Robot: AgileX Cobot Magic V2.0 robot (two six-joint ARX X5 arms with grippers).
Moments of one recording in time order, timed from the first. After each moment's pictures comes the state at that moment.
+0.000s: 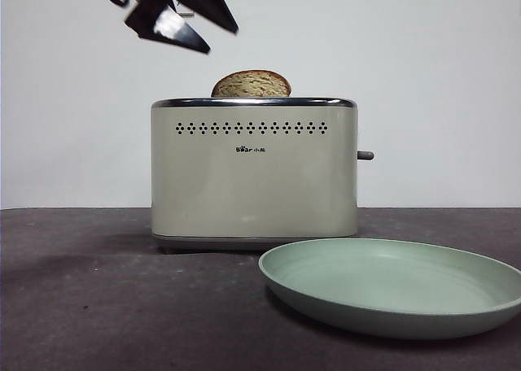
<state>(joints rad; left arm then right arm) -0.38 1.65 1.53 -0.40 0.46 0.21 0.10 0.66 0.92 -0.95 -0.39 -0.02</state>
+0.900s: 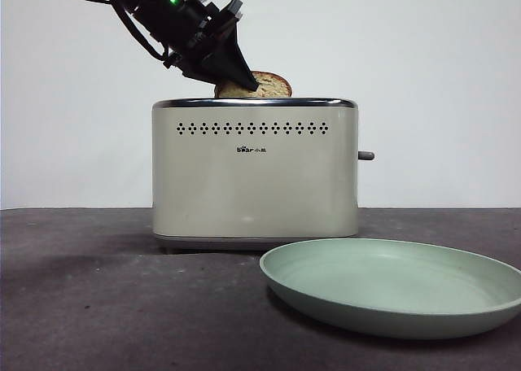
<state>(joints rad) -0.43 1.78 1.53 -0.32 0.44 0.27 0.10 0.66 0.92 -0.97 -0.36 -0.02</state>
